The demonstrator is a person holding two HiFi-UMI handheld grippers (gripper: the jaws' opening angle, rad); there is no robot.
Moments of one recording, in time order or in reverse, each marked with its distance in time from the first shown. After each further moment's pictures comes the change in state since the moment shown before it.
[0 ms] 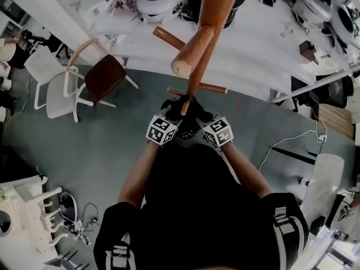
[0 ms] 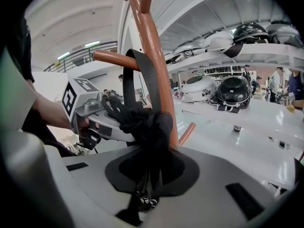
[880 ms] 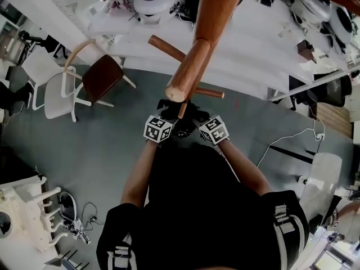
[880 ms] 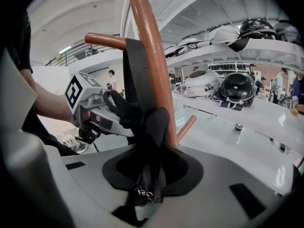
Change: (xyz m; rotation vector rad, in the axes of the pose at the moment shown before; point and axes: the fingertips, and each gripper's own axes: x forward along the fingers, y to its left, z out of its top) left arm 0.014 0.020 -0.016 -0.109 0.007 0.037; right arm 0.011 -0.013 -0.017 -0.041 0.073 0.017
